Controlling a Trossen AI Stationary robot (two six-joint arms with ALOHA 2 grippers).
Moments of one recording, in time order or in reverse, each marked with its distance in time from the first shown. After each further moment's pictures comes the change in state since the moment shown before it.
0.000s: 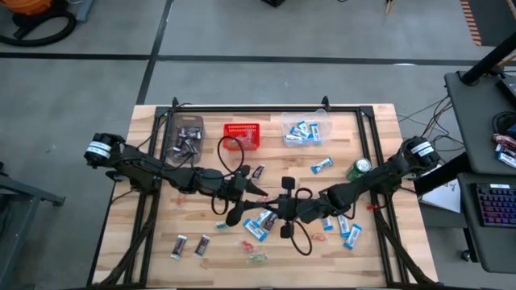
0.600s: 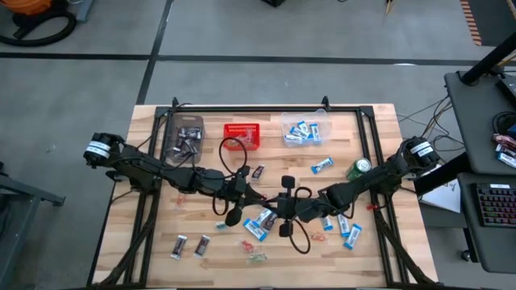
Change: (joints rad) left arm 0.003 -0.007 0.000 -0.066 0.000 0.023; right arm -0.002 0.001 0.000 0.004 0.003 0.030
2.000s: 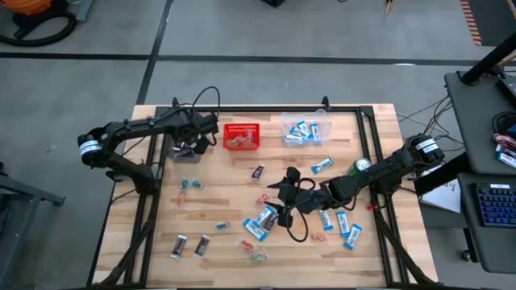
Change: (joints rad) left arm 0.703 -0.090 0.264 -1.762 -0.577 -0.358; right arm -0.053 -0.059 0.002 -0.117 -0.001 0.204
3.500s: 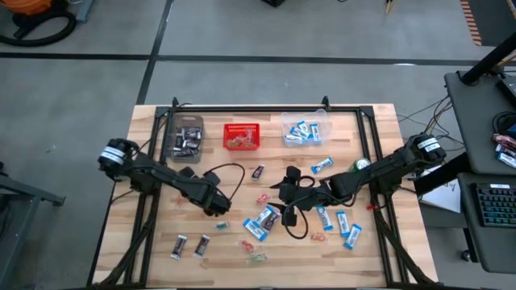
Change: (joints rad) left arm -0.799 0.267 -0.040 0.039 0.303 -0.596; right arm -0.024 -0.023 0.001 -0.104 -0.086 -0.039
